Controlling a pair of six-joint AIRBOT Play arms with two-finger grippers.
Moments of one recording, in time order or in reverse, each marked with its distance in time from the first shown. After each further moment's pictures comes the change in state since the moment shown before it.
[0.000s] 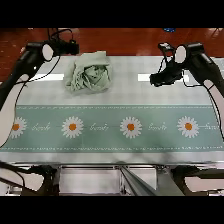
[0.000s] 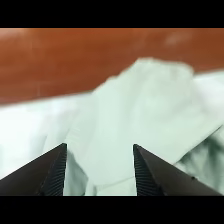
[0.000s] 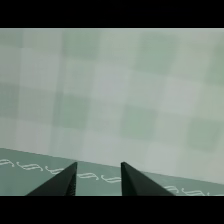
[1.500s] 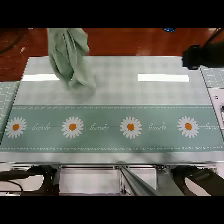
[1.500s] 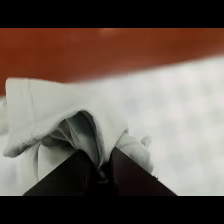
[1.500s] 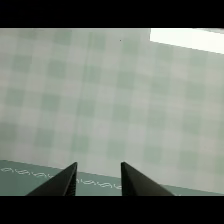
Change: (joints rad) left arm 0.027 0.247 0.398 -0.294 -0.553 0.011; right arm 0.052 0.561 0.000 -0.085 0.026 0.071
